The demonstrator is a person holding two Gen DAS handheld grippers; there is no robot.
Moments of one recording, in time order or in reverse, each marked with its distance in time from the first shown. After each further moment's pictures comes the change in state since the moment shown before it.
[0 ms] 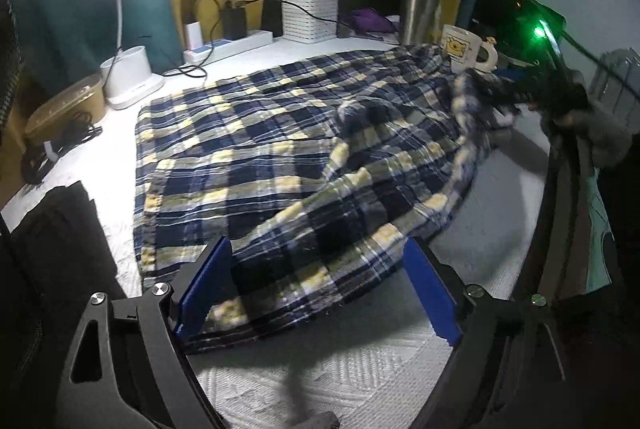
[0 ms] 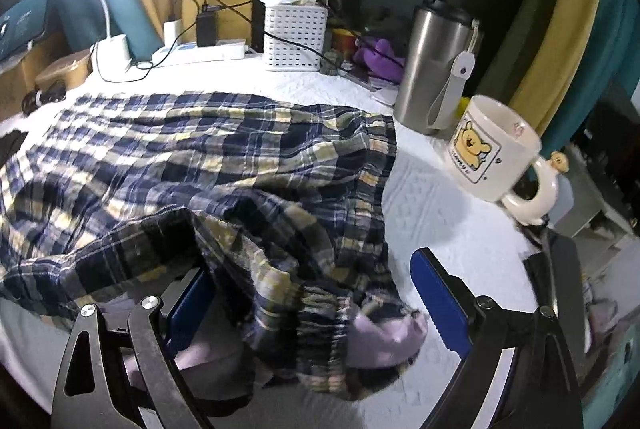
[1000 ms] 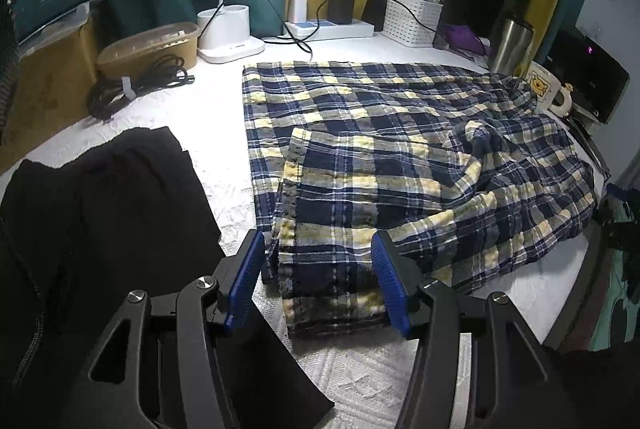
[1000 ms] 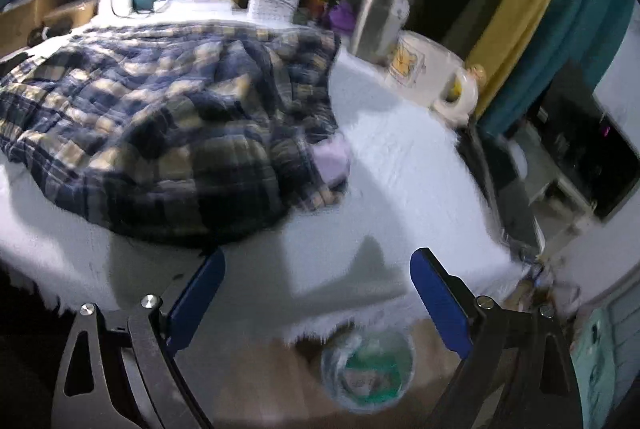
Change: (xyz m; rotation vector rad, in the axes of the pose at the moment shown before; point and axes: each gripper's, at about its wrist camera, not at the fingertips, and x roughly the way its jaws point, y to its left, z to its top) left arm -0.010 0.077 -0.011 -0.240 0.028 0.156; right arm -0.069 0.001 -0.126 -0.081 0.001 -0.170
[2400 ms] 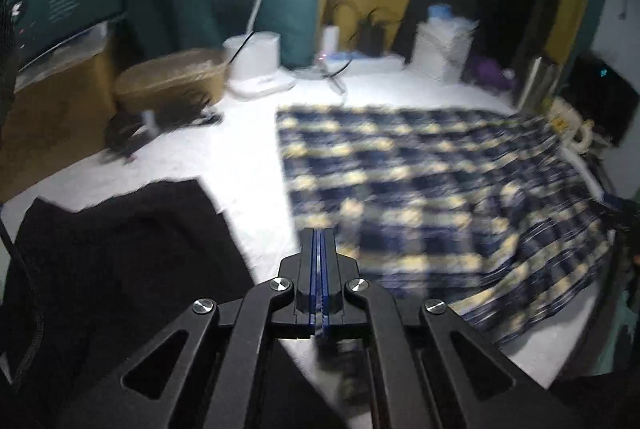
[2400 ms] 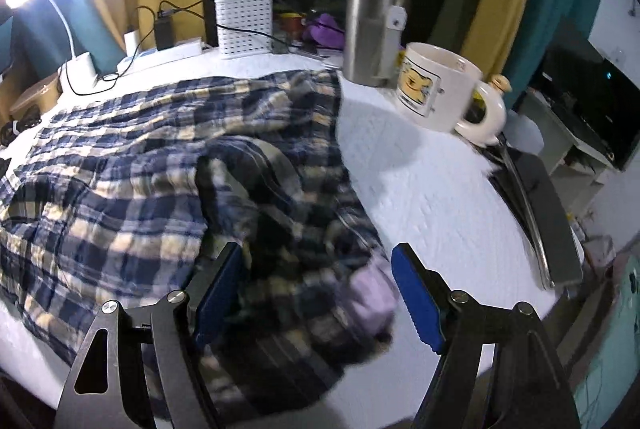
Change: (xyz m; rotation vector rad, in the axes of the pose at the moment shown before) left arm 0.005 0.031 0.040 -0.031 -0.049 0.064; right arm 0.038 -0.009 0.078 0.245 0.046 0.066
